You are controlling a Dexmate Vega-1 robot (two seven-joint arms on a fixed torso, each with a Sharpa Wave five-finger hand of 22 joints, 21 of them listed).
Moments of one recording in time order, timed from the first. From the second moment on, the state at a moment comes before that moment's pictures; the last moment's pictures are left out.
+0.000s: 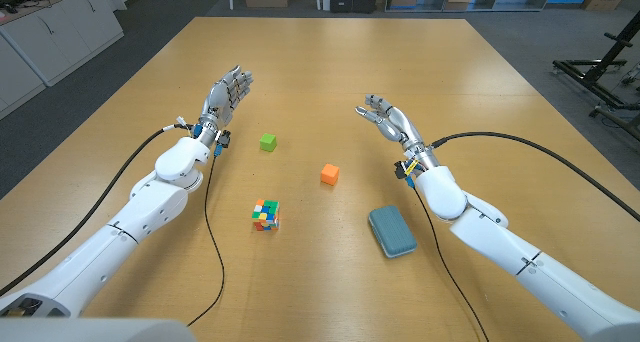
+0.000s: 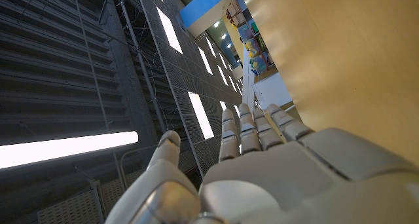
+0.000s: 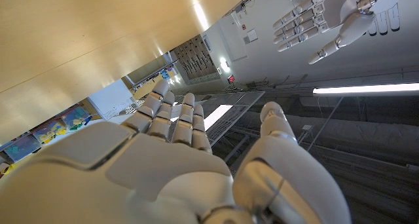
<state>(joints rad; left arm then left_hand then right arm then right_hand) 1.02 0.71 0.26 -1.73 -0.60 -0.18 0.13 0.05 -0.02 0.49 -0.12 0.19 0.25 0.05 0.24 0.19 0.22 0.04 0.24 0.20 0.13 -0.04 0.21 0.18 0.10 -0.04 0.21 0.17 -1.13 -0.74 -0.44 -1.97 -0.14 0.00 -0.38 0.35 0.04 0.38 -0.17 0.18 0.18 0.06 0.23 0.19 0.27 -0.01 0.26 0.21 0.16 0.09 0.25 0.27 0.09 0.03 0.65 0.17</state>
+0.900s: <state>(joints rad) 1.01 0.70 0.27 -1.75 -0.57 -0.17 0.13 0.06 -0.02 0.50 -0.13 0.18 0.26 0.05 0.24 0.19 0.23 0.04 0.24 0.20 0.14 -0.04 0.21 0.18 0.10 -0.04 0.21 0.17 -1.13 -0.80 -0.53 -2.18 -0.34 -0.32 -0.28 0.43 0.01 0.38 -0.18 0.19 0.24 0.05 0.25 0.20 0.31 -0.02 0.28 0.21 0.21 0.07 0.27 0.27 0.13 0.04 0.64 0.17</state>
